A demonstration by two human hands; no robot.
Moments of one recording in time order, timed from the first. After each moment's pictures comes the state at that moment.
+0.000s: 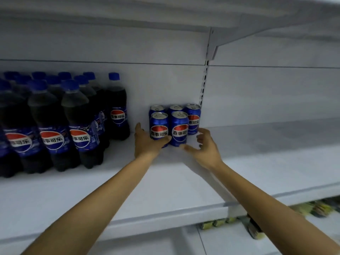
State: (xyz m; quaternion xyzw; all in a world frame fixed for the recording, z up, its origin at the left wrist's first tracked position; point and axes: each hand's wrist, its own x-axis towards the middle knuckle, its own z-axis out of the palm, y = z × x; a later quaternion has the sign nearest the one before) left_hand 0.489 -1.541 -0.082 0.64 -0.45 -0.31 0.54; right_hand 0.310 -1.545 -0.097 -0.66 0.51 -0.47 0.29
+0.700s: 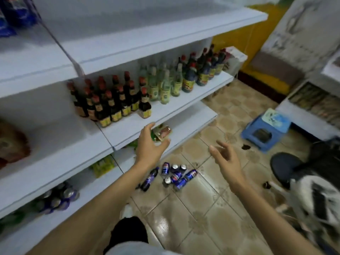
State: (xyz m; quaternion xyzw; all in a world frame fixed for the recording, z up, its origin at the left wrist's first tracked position) left_hand 0.150 -1.193 -0.249 0.49 -0.67 -0.46 0.32; right_hand -0.035 -1.057 -0.234 -0.32 0.73 -0.51 0.33
